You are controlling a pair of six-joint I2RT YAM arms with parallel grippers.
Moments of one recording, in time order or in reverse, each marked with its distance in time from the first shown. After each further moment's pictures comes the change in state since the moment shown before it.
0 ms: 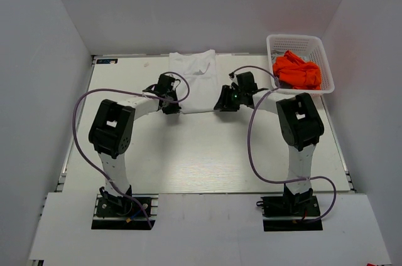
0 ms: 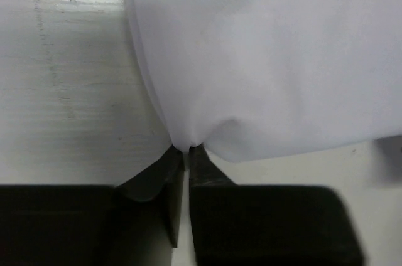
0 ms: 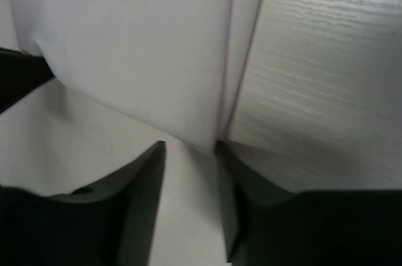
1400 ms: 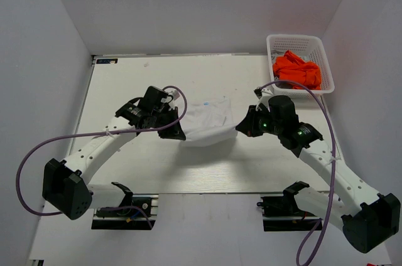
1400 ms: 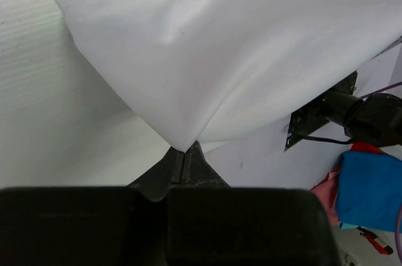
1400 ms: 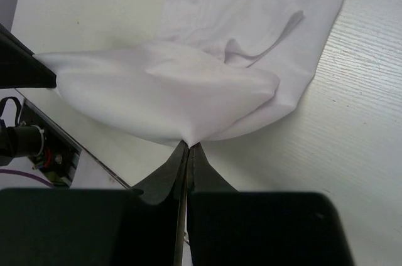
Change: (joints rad) left arm -0.172 -0.668 -0.177 -0.503 0.353 -0.060; right arm 0.113 -1.064 -0.465 -0.364 0.134 -0.060
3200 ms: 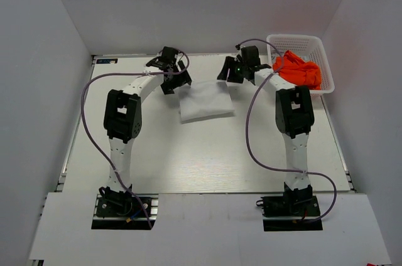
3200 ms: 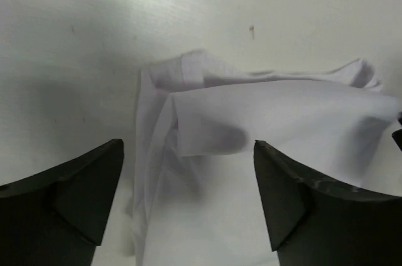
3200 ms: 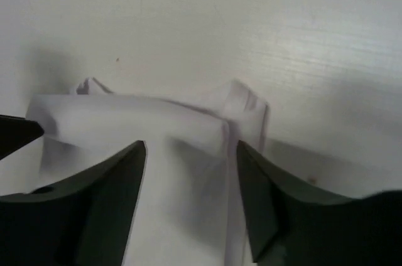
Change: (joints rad) left arm 0.215 0.927 0.784 0.139 -0.353 -0.120; right arm -0.201 1.246 0.923 0.205 -0.013 0.018
